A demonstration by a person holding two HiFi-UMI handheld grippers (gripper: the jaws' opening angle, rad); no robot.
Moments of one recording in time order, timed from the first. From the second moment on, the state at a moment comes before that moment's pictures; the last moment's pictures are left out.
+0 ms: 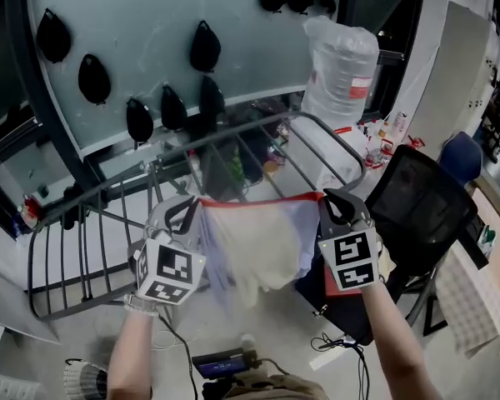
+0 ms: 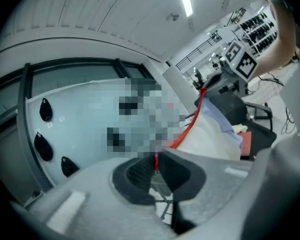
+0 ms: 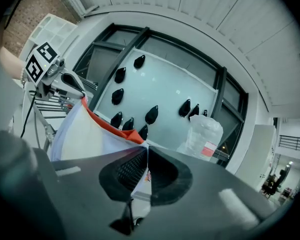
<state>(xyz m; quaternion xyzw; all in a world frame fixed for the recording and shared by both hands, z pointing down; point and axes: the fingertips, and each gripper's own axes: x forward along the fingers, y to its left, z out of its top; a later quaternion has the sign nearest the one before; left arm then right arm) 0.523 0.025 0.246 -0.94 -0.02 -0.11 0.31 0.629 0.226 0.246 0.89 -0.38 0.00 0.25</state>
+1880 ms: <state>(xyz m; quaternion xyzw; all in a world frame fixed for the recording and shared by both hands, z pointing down) 0.872 -0.283 0.308 -0.92 0.18 -0.25 0.26 1.043 -0.129 0.312 0.78 -0.54 0.00 0.32</state>
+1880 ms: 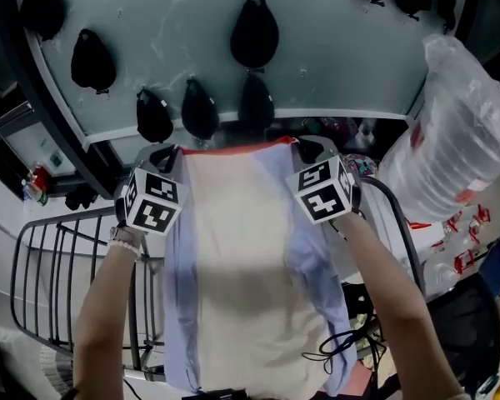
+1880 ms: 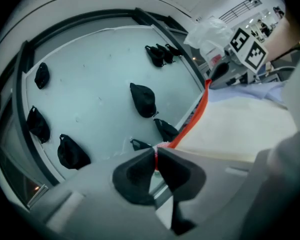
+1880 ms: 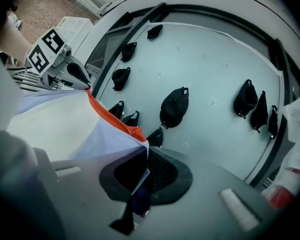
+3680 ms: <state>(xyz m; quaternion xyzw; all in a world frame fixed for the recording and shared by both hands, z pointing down) 0.587 -0.202 0.273 -0.93 0.28 -0.18 0.15 0.796 -0.113 0.264 0.71 -0.69 -0.01 0.17</state>
